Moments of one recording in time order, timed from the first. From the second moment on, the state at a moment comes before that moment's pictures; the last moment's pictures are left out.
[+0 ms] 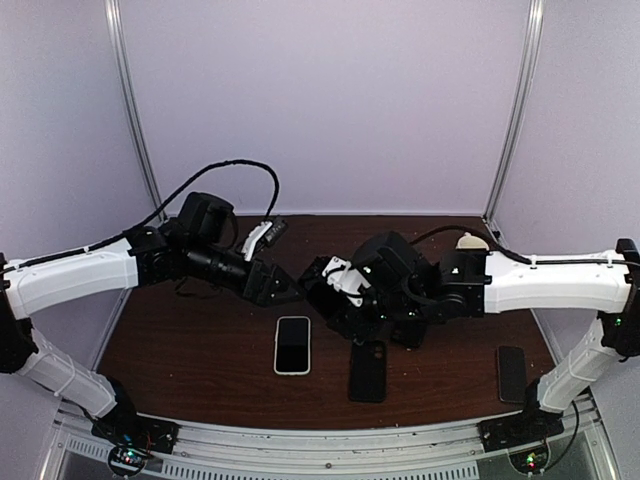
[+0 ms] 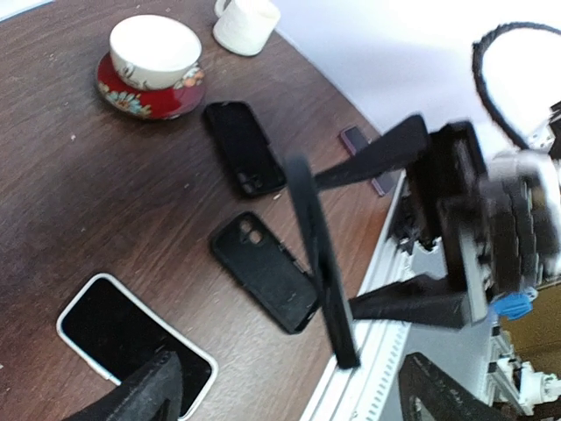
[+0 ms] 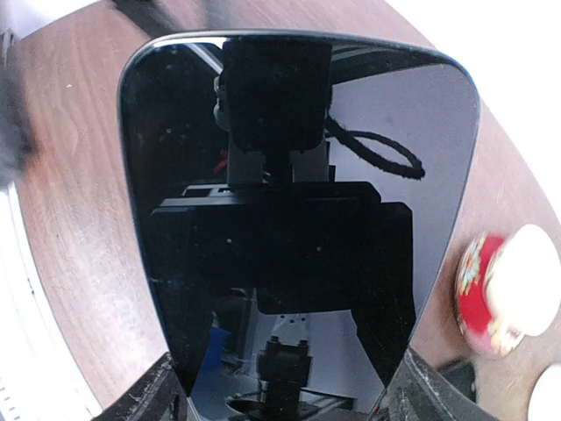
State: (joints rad) left arm -0.79 1.36 1.07 -0.35 0.54 -0.32; right arm 1.13 1.51 1.20 -0.48 0.24 0.00
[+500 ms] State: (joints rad) left arm -0.80 1.33 1.06 -0.29 0.61 -0.36; right arm 1.25 1.57 1.29 -0.42 0.41 -0.24
